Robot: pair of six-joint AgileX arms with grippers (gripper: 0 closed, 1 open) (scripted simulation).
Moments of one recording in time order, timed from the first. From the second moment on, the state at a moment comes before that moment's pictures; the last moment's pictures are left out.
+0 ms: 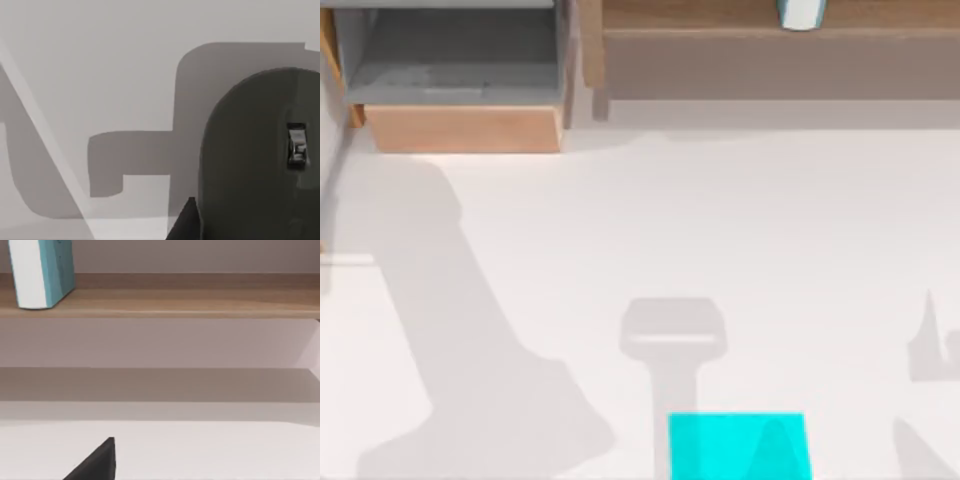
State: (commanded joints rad) left arm 0.34 2.67 2.49 -1.31 0.08 0.76; right arm 0.00 0.00 0.00 0.00 0.00 0.00
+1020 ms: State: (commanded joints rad) left arm 0.30 2.34 2.31 -1.32 0.06 0.55; right arm 0.00 0.00 0.00 0.00 0.00 0.00
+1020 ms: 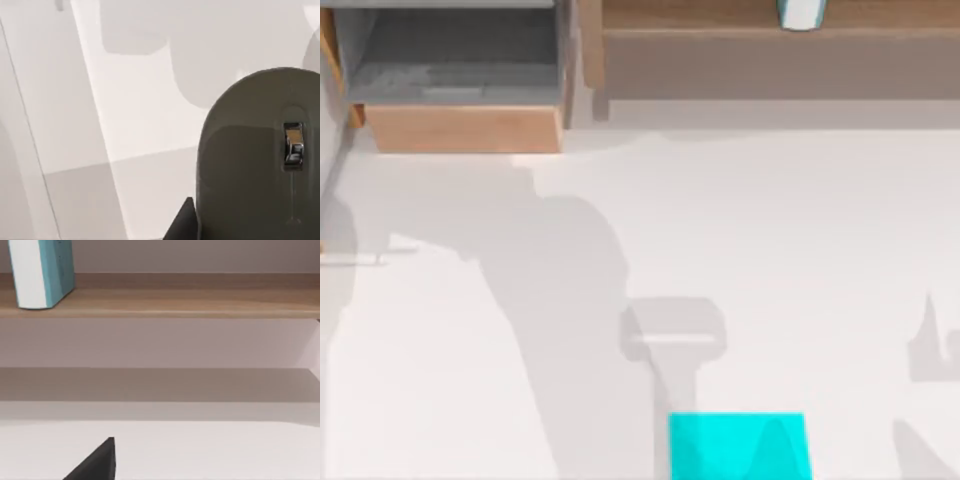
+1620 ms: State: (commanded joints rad) left arm -0.04 2.04 2.09 -1.20 0.08 0.16; right arm 0.00 0.00 0.00 0.00 0.00 0.00
